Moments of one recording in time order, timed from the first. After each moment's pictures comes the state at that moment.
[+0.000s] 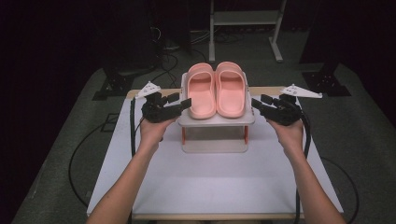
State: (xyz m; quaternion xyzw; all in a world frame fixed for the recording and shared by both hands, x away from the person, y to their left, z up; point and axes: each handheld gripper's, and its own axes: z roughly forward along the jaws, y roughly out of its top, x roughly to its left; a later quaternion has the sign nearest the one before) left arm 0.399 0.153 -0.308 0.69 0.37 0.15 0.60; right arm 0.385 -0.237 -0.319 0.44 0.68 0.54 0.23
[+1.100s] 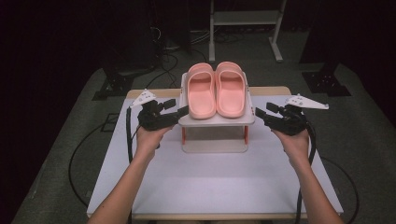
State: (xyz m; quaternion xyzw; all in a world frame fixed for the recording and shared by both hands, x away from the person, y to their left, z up) left arm 0.381 0.163 -0.320 0.69 0.36 0.15 0.60; right arm 0.363 -0.249 -0.334 0.44 0.68 0.54 0.23
